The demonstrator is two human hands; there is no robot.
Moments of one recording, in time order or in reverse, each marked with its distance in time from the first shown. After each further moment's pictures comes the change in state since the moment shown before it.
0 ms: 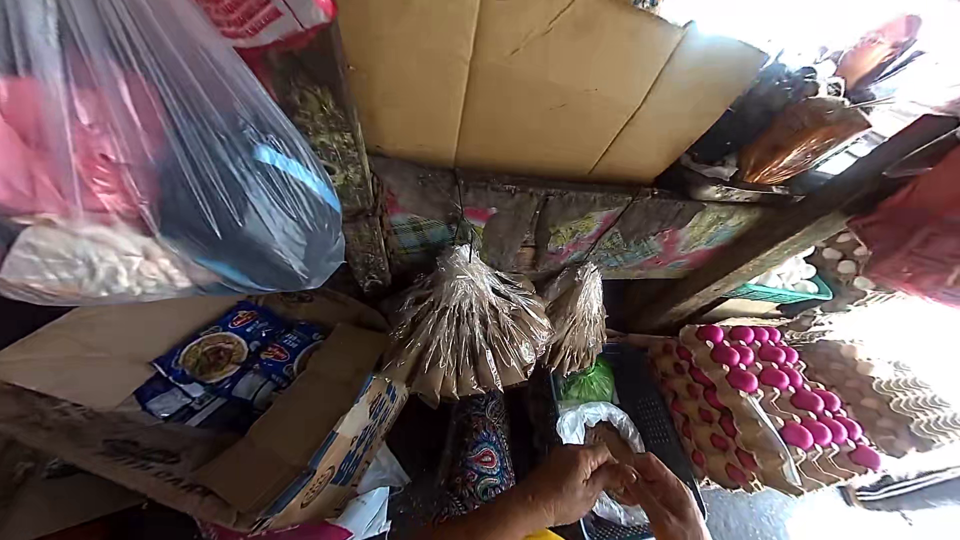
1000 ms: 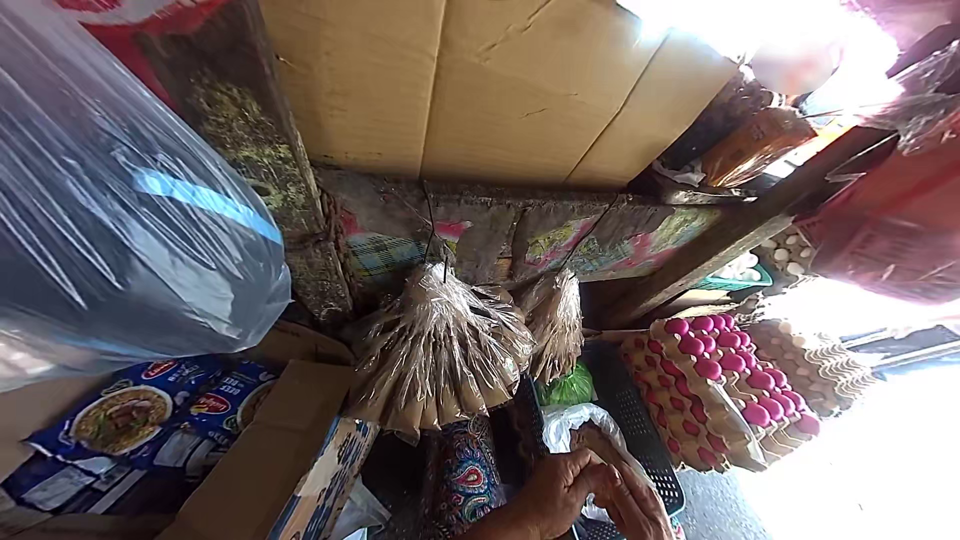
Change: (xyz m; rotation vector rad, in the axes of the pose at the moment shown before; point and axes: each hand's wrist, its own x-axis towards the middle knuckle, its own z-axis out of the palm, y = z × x) left_hand -0.002 -0.008 -0.010 -0.283 -0.008 -0.004; right_hand -0.003 0.003 0.029 -0.029 0.098 -0.005
